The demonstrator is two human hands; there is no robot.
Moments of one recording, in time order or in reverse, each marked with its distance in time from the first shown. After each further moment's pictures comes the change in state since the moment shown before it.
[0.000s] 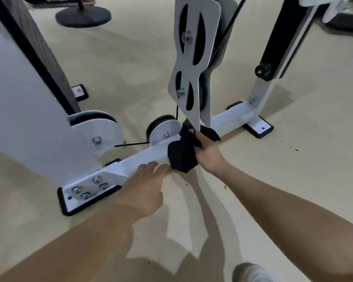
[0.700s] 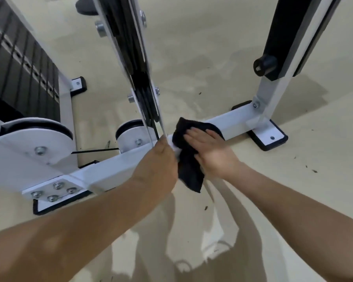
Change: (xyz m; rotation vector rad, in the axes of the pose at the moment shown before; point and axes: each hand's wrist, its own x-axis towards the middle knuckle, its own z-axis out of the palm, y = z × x) left_hand 0.105 0.134 -0.036 1.101 -0.187 0.170; right_hand 0.069 0.104 -0.078 -0.666 -0.241 -0.553
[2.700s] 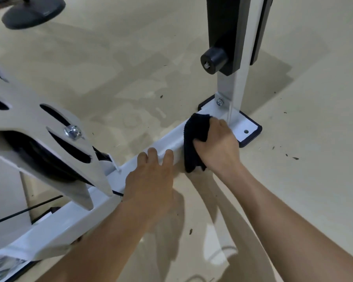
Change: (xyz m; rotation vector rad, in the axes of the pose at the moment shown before) left_hand 0.090 0.027 -0.001 -0.645 0.144 -0.285; right_hand 0.002 0.052 -0.019 0.210 0.438 0.820
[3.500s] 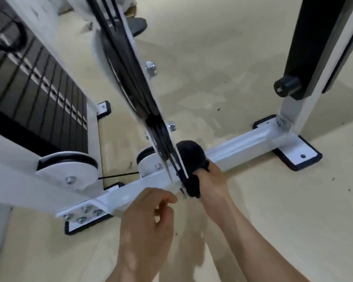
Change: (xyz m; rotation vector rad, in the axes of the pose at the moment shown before) left_hand -0.136 -0.047 -0.031 -0.963 0.486 -0.477; right_hand -0.094 -0.123 -0.001 1.226 -0.693 0.415
